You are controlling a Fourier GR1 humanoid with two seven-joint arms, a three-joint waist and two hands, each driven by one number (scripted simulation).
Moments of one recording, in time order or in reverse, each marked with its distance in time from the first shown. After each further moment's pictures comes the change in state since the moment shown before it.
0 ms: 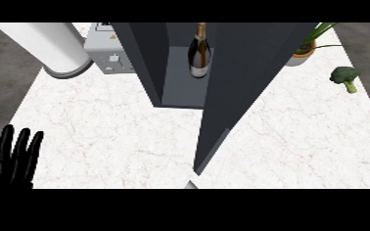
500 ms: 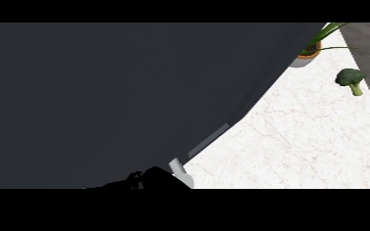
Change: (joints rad) left arm 0.051 0.081 0.166 0.022 0.116 -0.169 -0.001; right arm -0.475 0.039 -0.045 0.295 -0.149 -0.282 -0.015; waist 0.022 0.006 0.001
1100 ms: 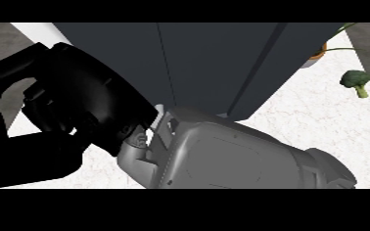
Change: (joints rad) left arm 0.006 0.052 0.142 0.034 0.103 -0.130 0.035; right arm -0.527 0.019 -0.176 0.574 -0.318 -0.027 -0.166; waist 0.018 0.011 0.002
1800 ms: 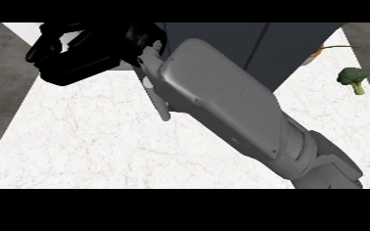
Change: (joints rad) left arm -0.010 0.032 0.124 0.029 0.072 -0.054 0.057; right arm -0.131 -0.006 -0.130 0.486 -0.335 0.407 -0.118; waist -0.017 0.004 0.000
